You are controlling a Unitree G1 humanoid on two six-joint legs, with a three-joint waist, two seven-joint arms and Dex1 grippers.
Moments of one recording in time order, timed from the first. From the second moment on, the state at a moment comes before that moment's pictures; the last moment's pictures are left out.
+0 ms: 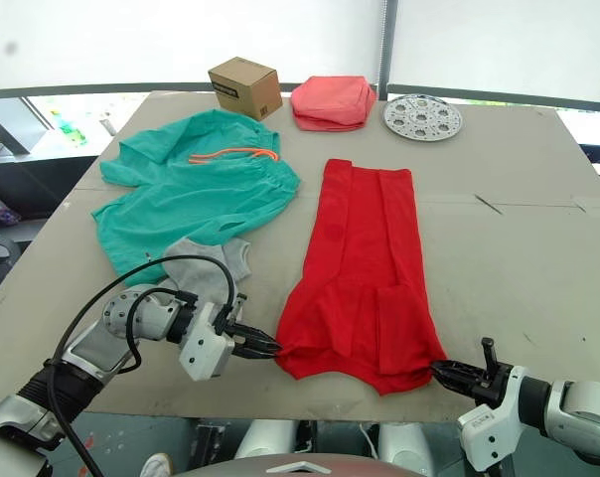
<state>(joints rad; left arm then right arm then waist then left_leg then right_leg) -0.23 0.88 -0.38 0.11 -0.20 -0.69 -1.28 0.47 -0.95 -0.12 -0.26 -0.46 -0.83 0.58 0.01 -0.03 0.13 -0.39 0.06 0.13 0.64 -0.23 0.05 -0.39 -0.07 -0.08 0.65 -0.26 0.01</state>
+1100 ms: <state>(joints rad) -0.19 1.11 -0.09 -0.20 -1.05 0.59 -1.52 0.47 -1.15 -0.37 -0.68 0.63 0.23 0.98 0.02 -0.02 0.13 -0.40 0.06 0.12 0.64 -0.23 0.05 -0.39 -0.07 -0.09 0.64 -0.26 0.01</state>
